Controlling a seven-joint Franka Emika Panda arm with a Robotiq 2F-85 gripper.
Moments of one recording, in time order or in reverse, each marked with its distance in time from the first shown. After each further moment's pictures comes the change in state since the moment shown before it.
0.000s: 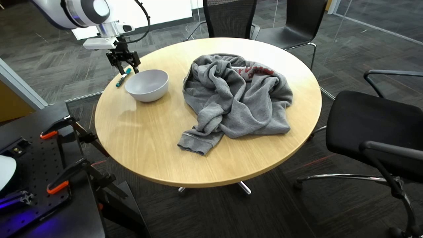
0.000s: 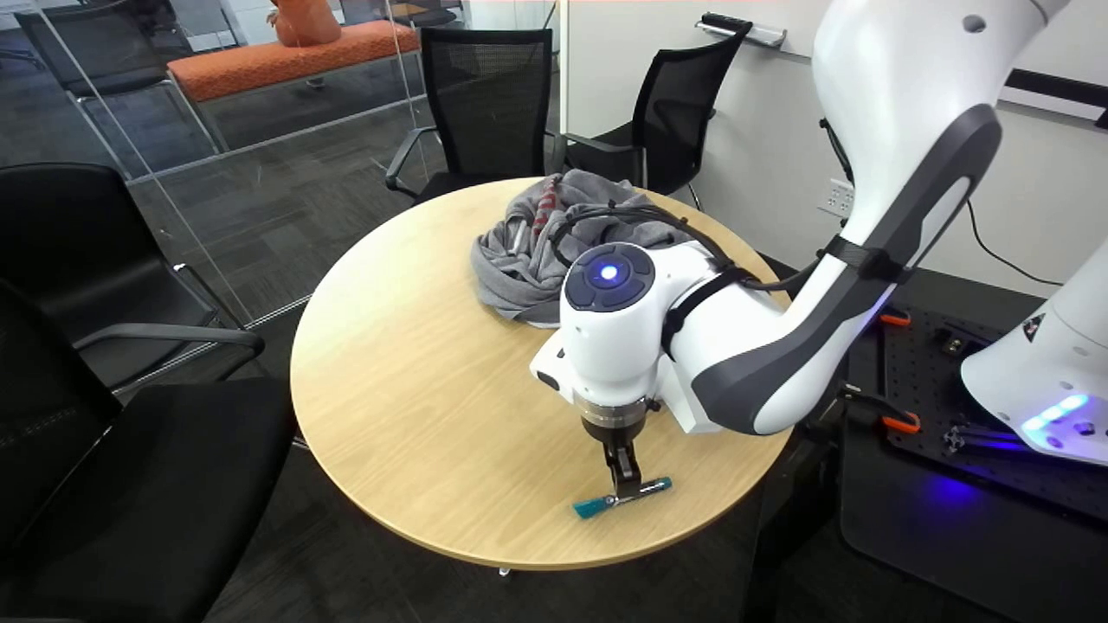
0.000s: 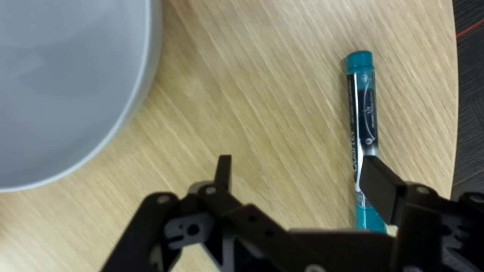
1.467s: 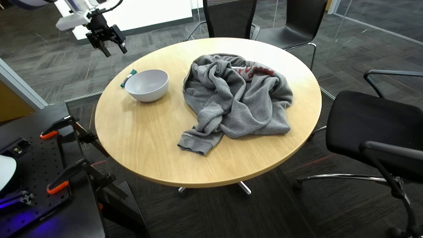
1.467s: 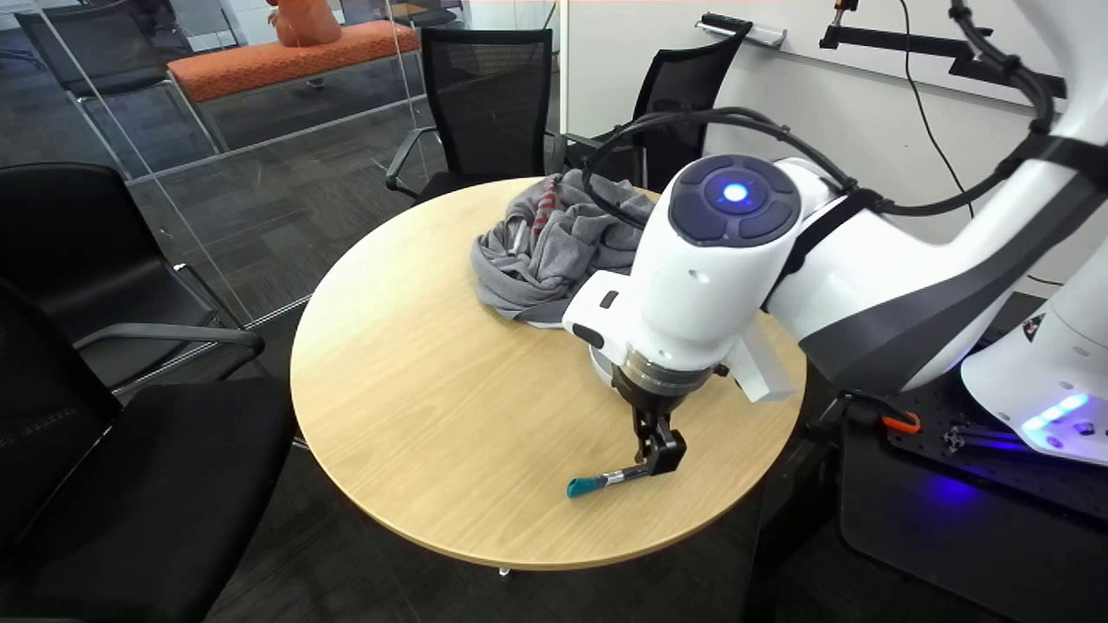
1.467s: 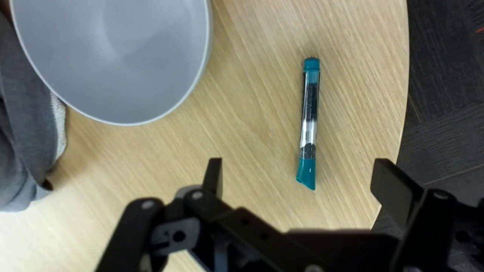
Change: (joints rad) arm 0.093 -0.300 -0.040 -0.195 -0.125 -0.002 0.110
